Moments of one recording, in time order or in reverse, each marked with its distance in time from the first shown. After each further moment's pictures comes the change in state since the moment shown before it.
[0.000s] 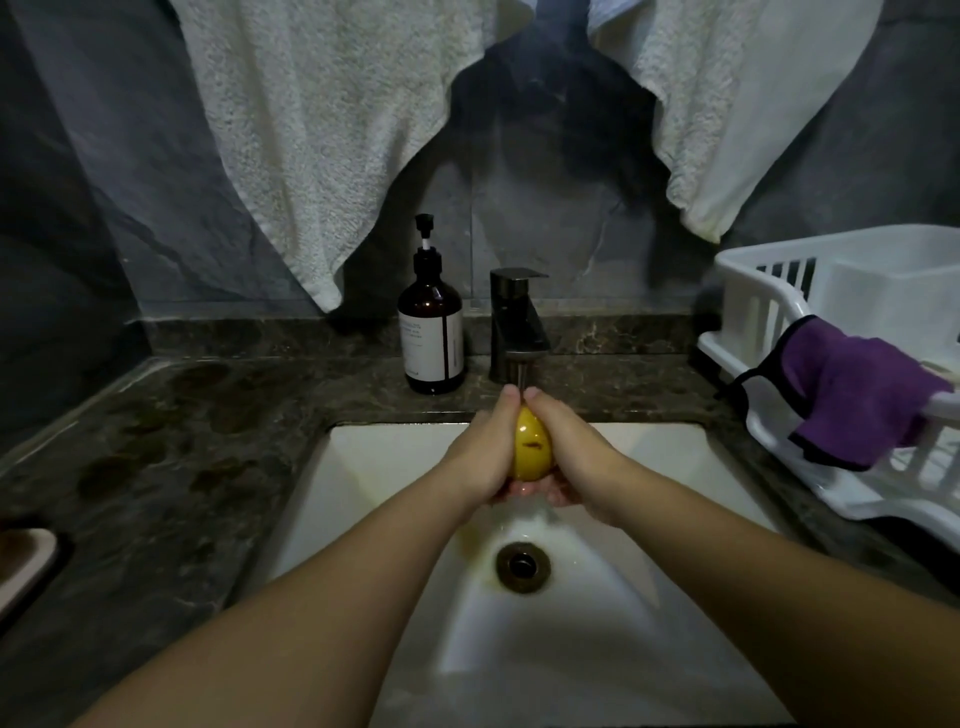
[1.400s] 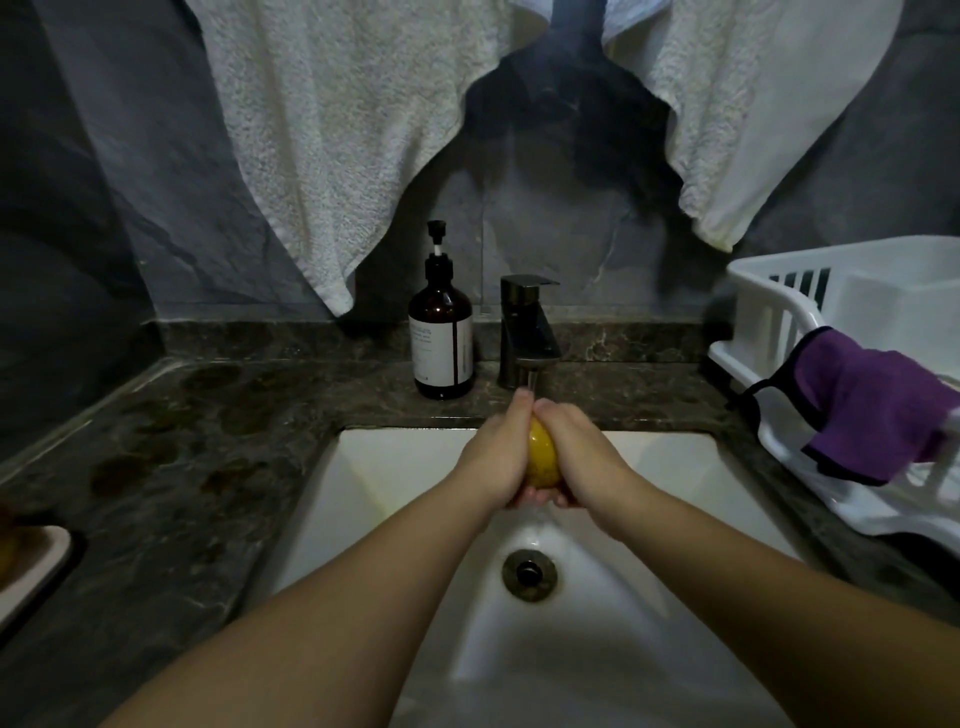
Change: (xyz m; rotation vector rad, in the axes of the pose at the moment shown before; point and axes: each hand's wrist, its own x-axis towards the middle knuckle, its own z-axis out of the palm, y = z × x) left_hand -0.007 0.005 0.007 0.035 0.060 -0.003; right_hand 0.004 0.004 0.000 -0.082 0.062 -0.091
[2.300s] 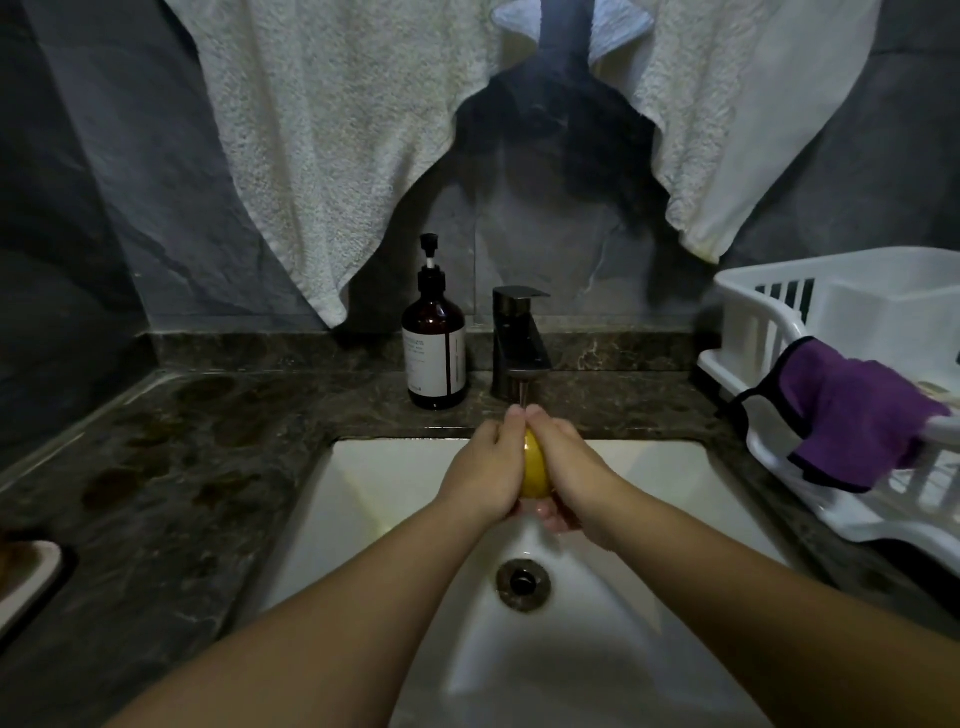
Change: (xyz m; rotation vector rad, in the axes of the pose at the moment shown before) left_hand -0.003 0.003 0.004 0.058 0.145 0.007; right_hand 0.000 0.003 0.005 -0.050 0.025 0.035
